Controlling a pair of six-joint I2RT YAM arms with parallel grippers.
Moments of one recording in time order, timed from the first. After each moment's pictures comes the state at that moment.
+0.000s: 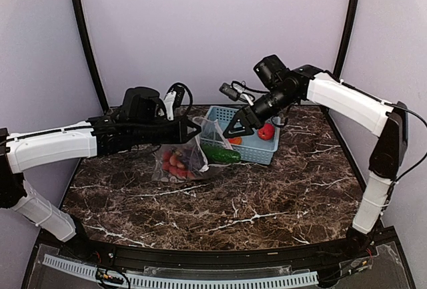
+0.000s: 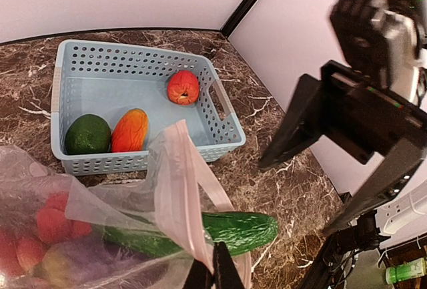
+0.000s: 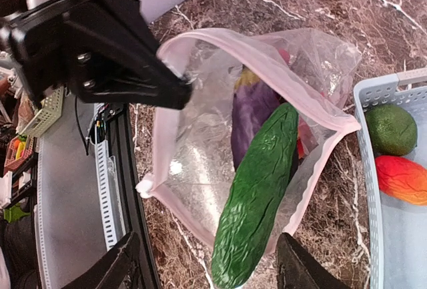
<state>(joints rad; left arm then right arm) -0.83 1.41 1.10 -0.12 0.07 -0.56 0.68 1.84 1.79 -0.94 -0.73 -0.17</state>
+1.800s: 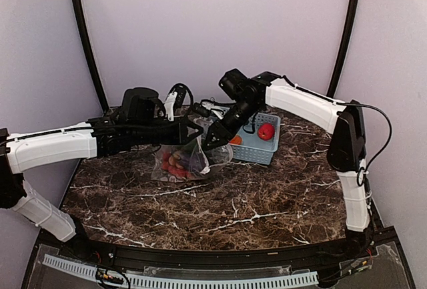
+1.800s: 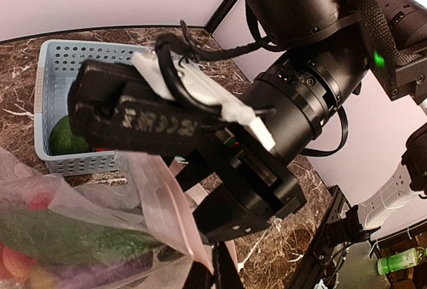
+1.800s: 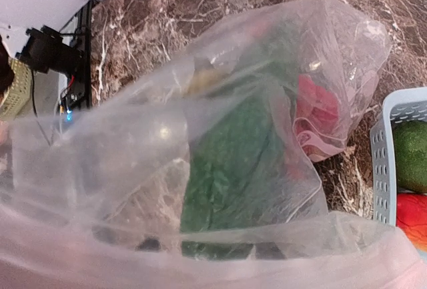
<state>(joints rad) -0.83 1.40 1.08 -0.09 0.14 -0.55 0.77 2.17 2.12 -1.08 -0.62 -0.24</state>
